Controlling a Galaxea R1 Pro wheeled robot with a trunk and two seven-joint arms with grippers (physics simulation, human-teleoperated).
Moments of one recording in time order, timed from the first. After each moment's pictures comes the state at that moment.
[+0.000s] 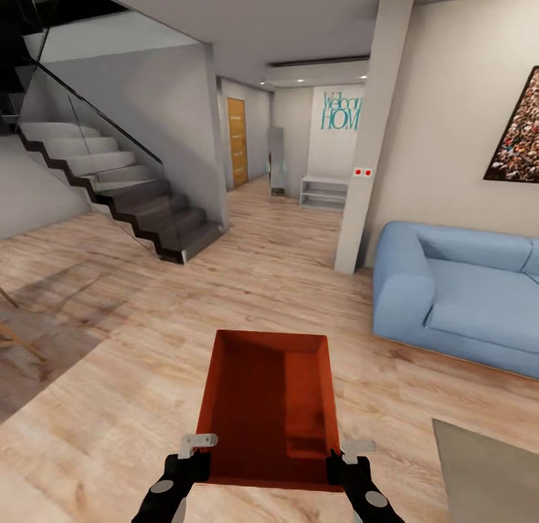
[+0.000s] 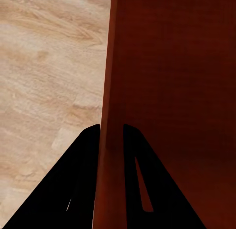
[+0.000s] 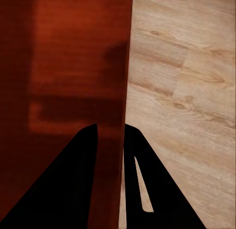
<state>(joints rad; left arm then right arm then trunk) -0.27 -0.11 0.01 -0.80 -0.03 0.17 0.08 -0.38 0.04 0.21 -0.48 -0.15 -0.12 -0.09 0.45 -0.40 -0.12</state>
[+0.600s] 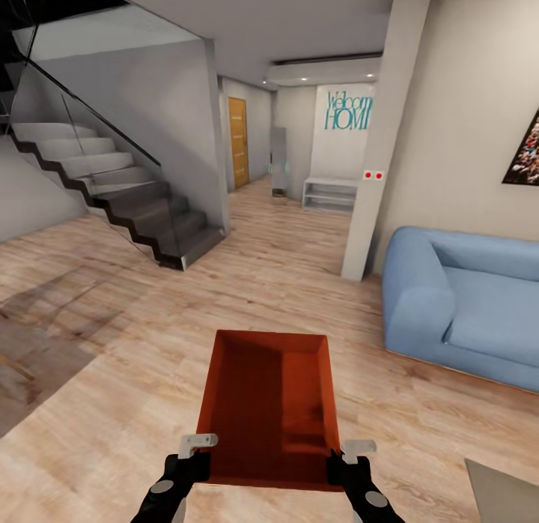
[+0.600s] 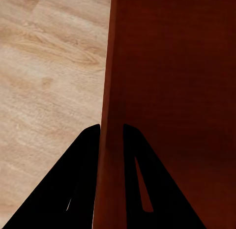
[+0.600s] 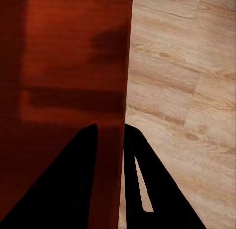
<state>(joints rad) -0.27 -0.11 0.01 -0.80 -0.03 0.17 0.08 -0.38 0.04 0.21 -0.48 -0.15 -0.13 -0.09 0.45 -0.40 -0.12</state>
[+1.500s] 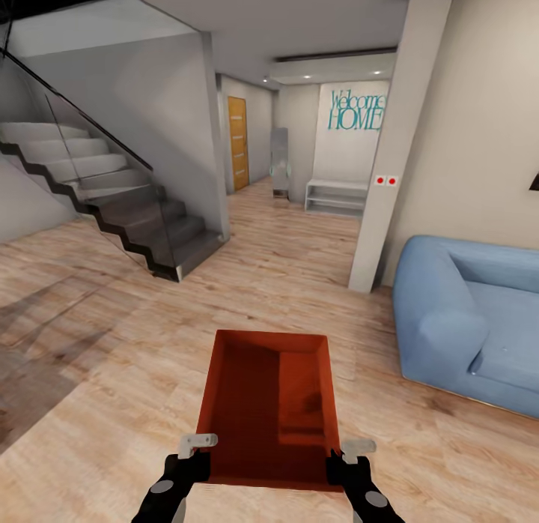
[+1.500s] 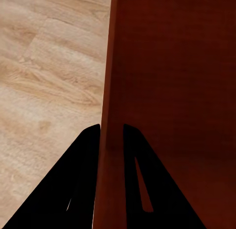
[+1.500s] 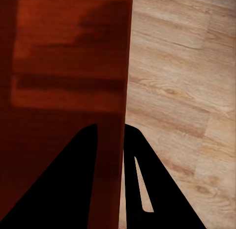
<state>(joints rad) -0.27 -0.11 0.01 -0.80 -0.03 0.17 0.08 -0.38 0.04 0.21 -0.48 -0.15 -0.13 -0.09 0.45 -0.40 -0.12</state>
